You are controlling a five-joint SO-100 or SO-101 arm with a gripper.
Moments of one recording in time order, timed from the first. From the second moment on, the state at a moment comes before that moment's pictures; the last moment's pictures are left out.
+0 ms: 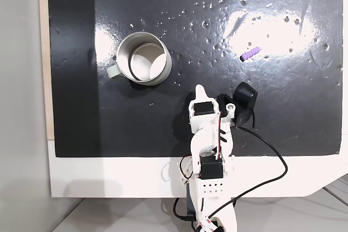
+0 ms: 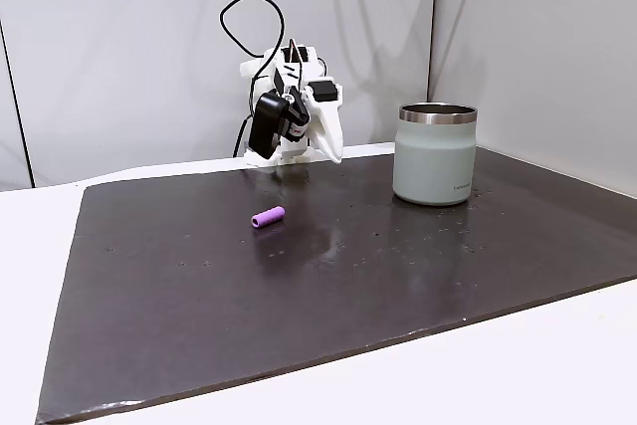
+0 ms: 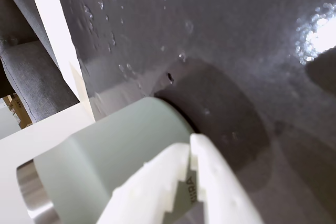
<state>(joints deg) -3.9 189.3 177.6 46.7 -2.0</state>
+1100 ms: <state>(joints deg) 0.5 149.4 151.1 44.8 -2.7</state>
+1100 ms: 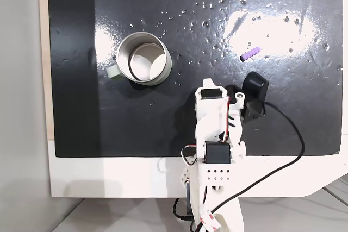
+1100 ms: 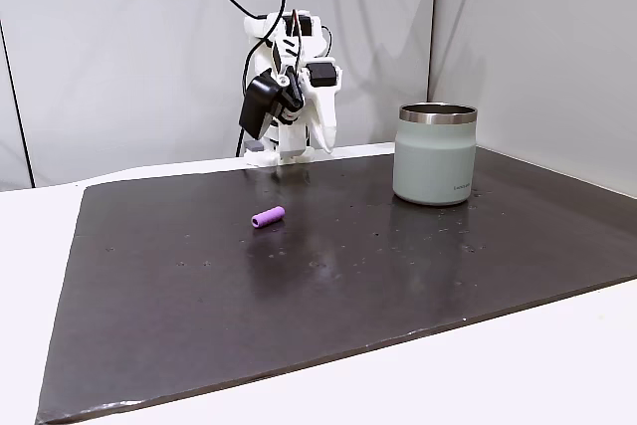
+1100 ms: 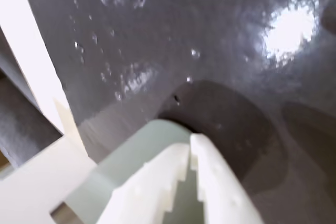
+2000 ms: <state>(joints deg) 13.1 98.3 114.7 37.6 -21.5</state>
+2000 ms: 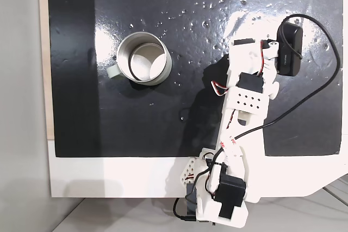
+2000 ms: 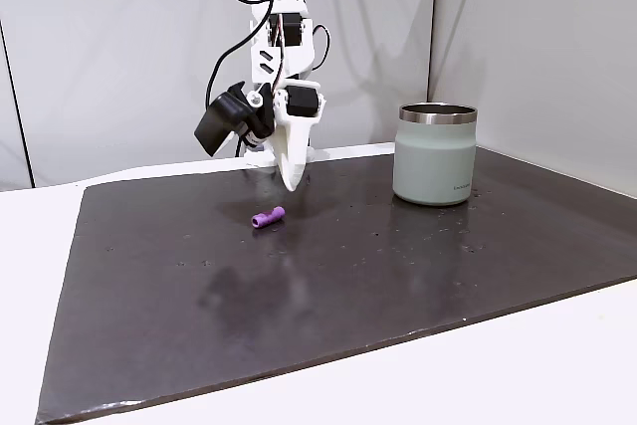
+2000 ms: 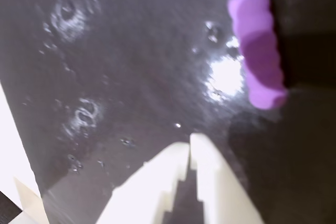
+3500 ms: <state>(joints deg) 22.9 59.9 67.1 78.0 -46.3</state>
